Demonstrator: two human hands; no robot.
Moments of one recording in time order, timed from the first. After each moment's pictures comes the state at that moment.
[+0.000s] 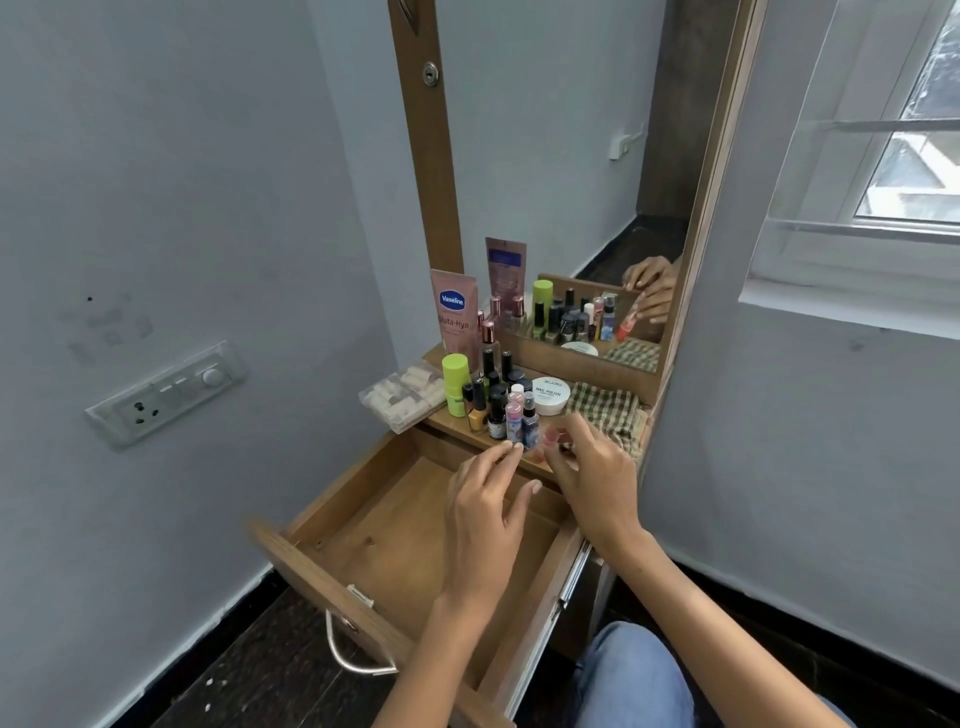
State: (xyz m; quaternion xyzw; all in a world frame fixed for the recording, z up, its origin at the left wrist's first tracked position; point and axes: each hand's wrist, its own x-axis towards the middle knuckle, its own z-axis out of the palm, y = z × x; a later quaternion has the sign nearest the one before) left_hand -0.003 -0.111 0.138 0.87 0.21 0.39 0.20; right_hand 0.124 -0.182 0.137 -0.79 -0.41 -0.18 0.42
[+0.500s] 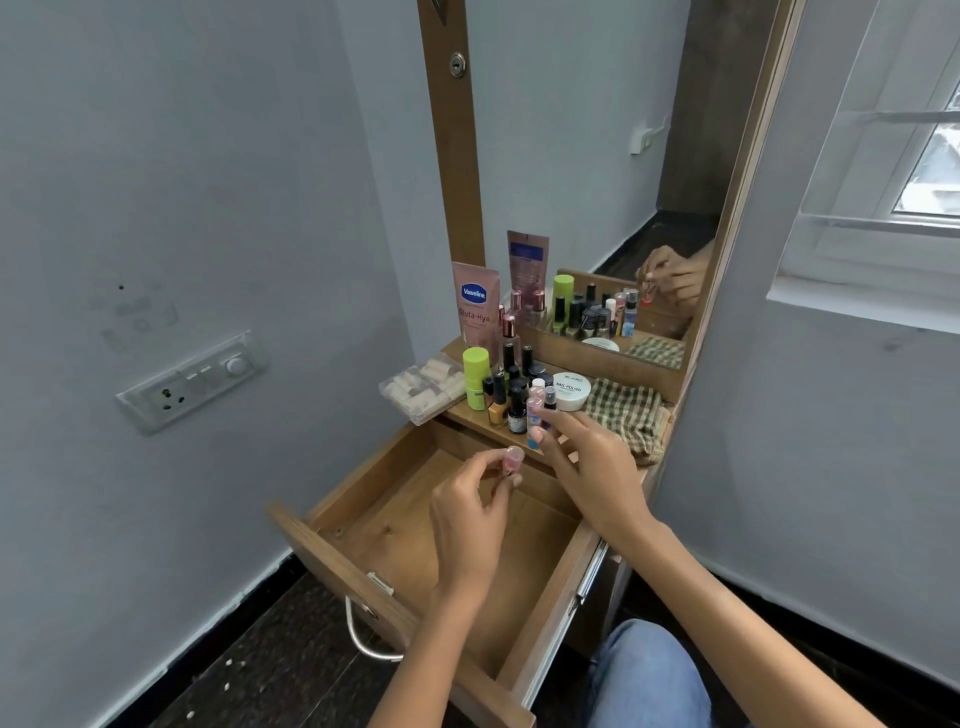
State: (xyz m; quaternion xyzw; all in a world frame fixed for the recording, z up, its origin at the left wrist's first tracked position) left_hand -0.020 -0.094 0.138 0.79 0.26 0.44 0.34; right_hand 0.109 -0.174 0.153 -0.76 -0.48 -0.09 0.43
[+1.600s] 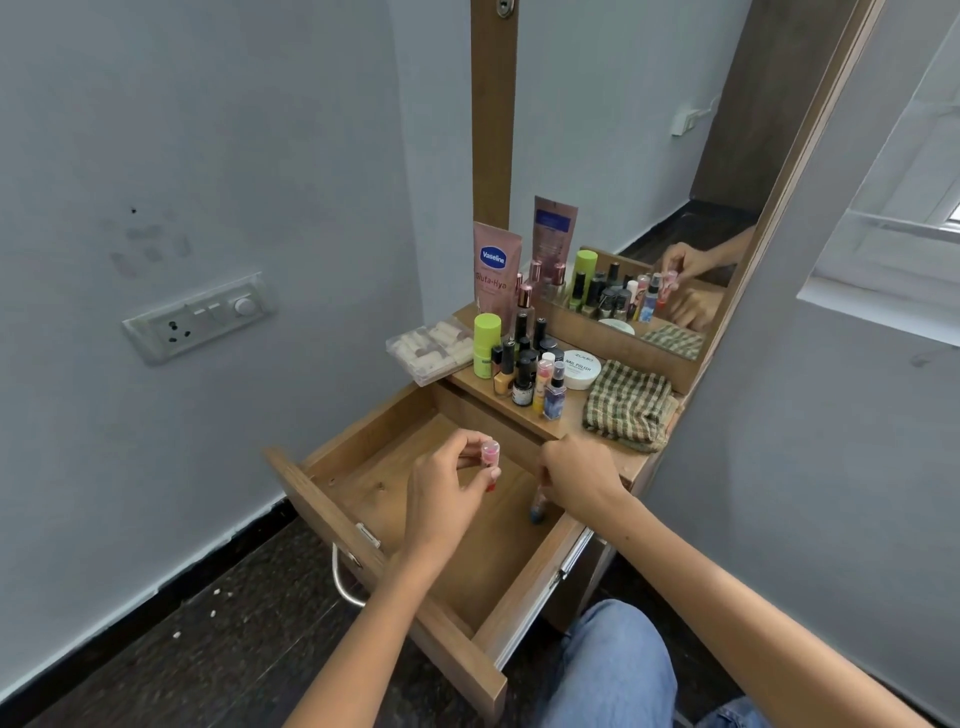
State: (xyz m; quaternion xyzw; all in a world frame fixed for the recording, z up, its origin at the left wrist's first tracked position) left_hand -0.035 -0.078 0.119 0.80 0.28 0.37 0.38; right_hand 0.114 -0.157 0.143 -0.85 -0.53 0.03 -0.04
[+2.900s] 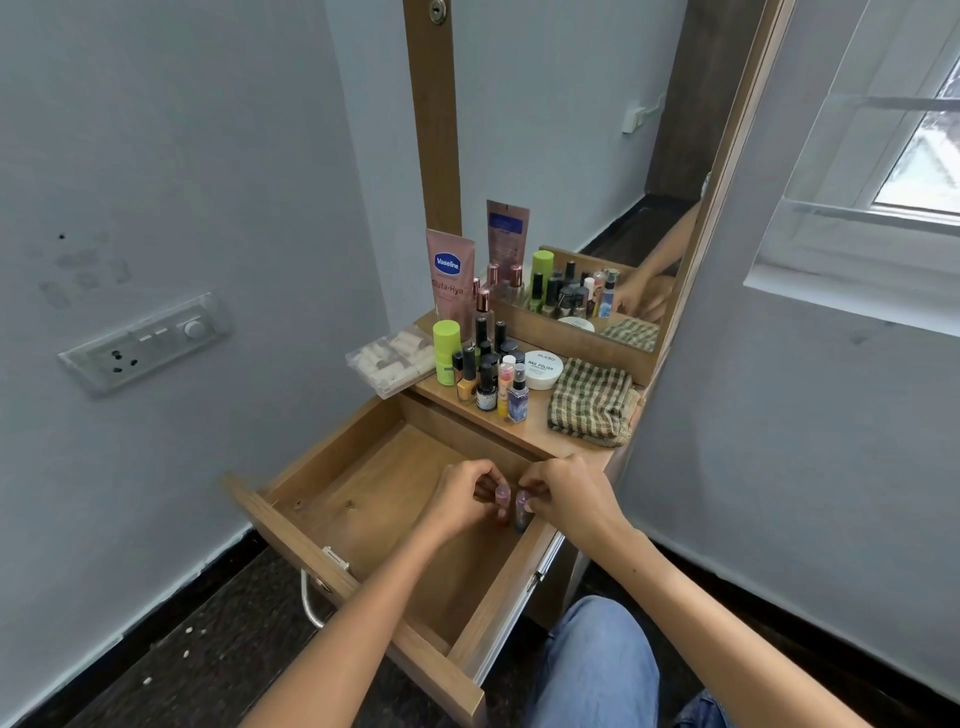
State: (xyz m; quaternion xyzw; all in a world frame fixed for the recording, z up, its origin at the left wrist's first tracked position) left_hand 0.027 -0.050 0.066 0.86 0.23 0.11 0.44; right_hand 0.122 -0.196 0.122 -0.85 -0.51 0.08 0.15
